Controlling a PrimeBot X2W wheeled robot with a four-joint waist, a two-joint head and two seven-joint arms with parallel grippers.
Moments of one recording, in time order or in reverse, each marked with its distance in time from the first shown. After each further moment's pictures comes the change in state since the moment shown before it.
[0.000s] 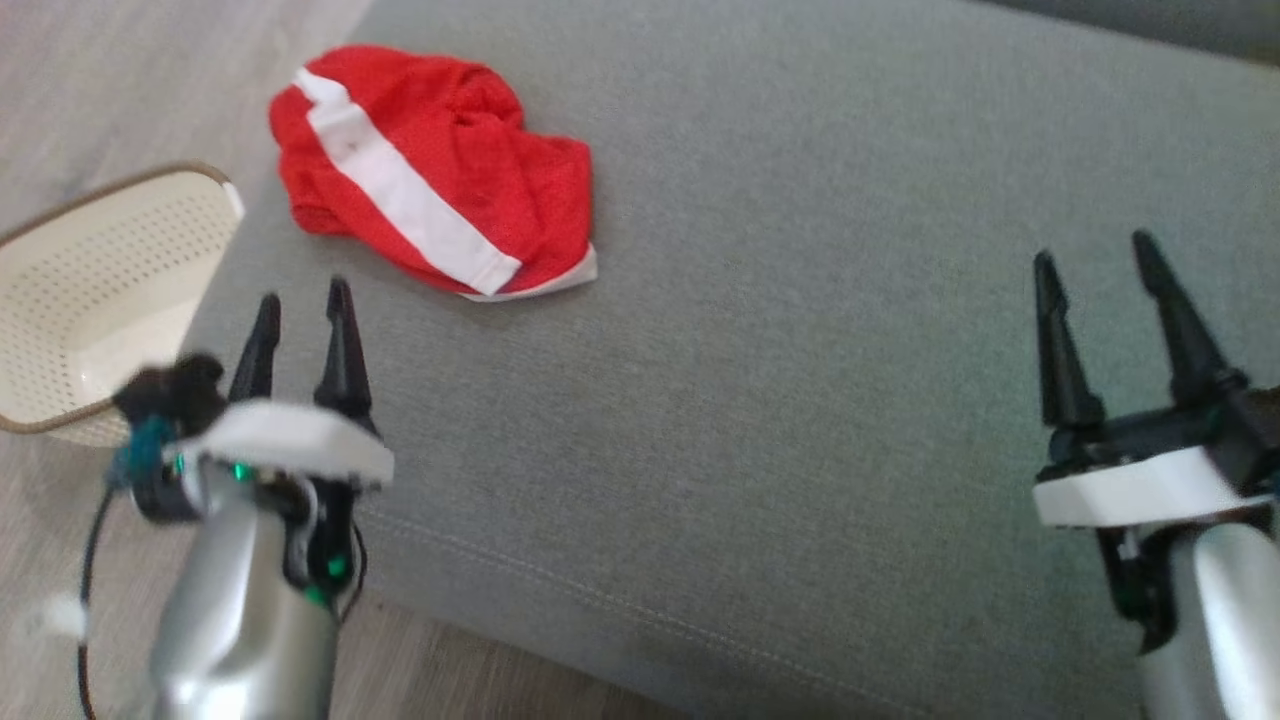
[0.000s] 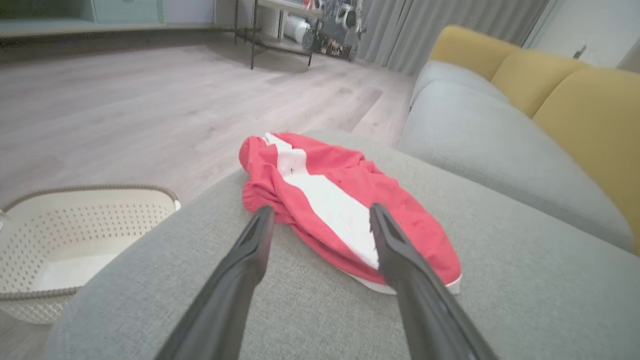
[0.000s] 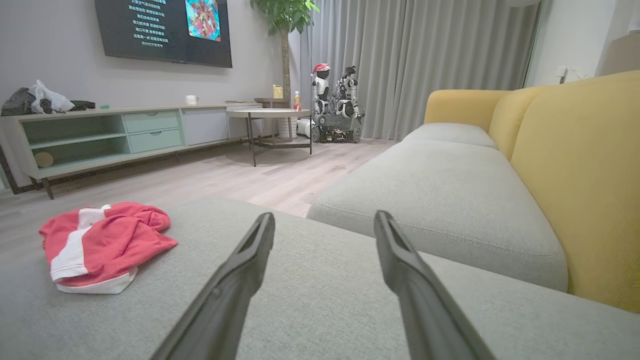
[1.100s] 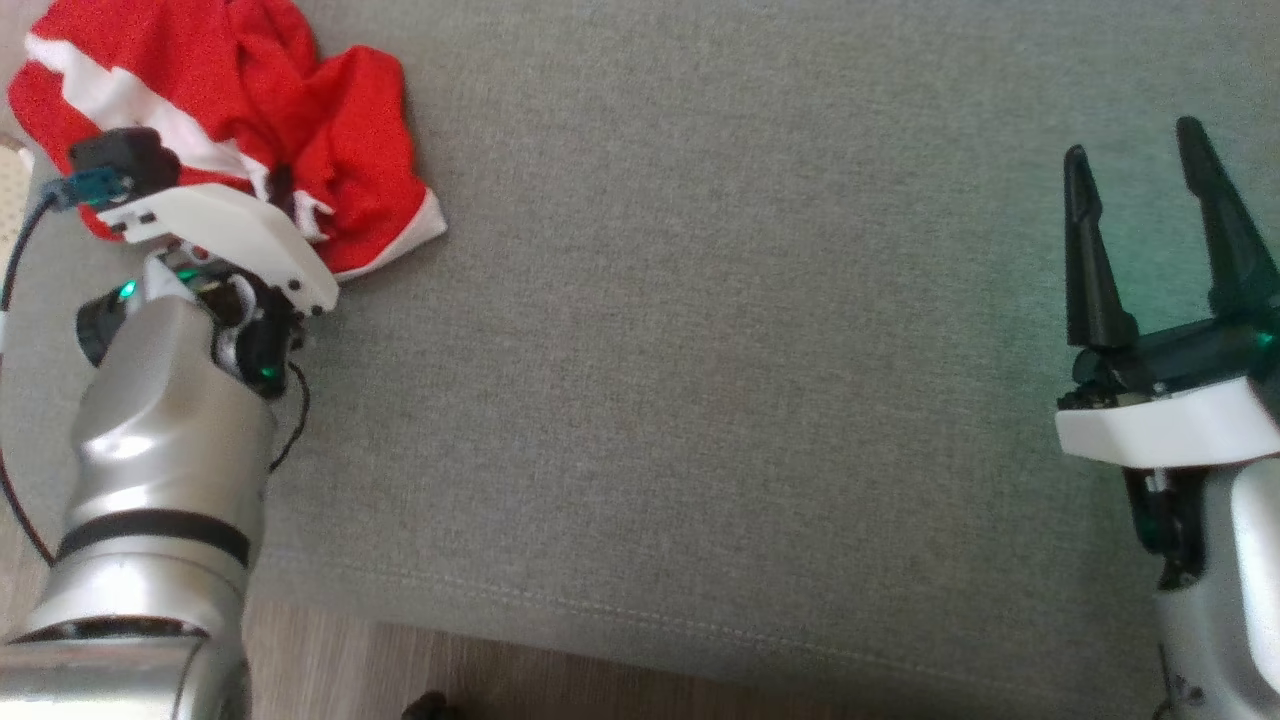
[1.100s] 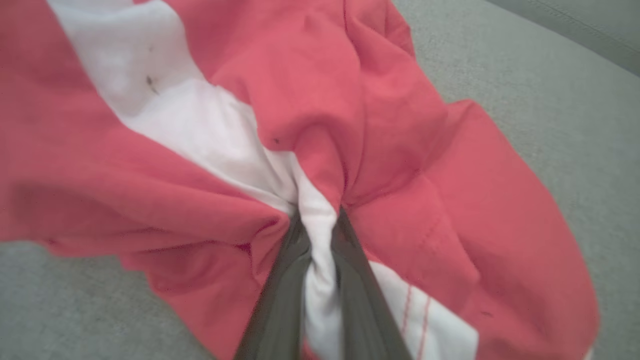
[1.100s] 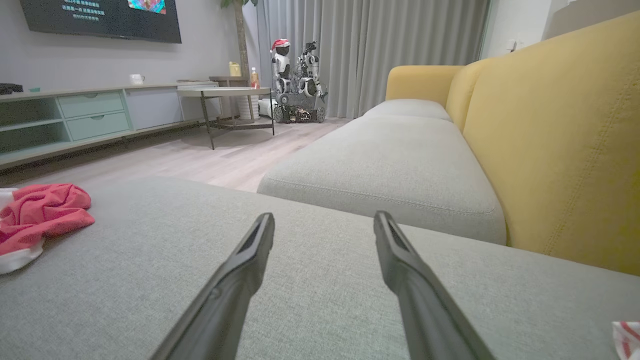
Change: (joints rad) left arm -0.600 0.070 -0.031 0.700 -0.047 -0.045 0.240; right arm -0.105 -0.047 0.011 -0.120 0.011 0.000 0.045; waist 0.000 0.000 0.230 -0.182
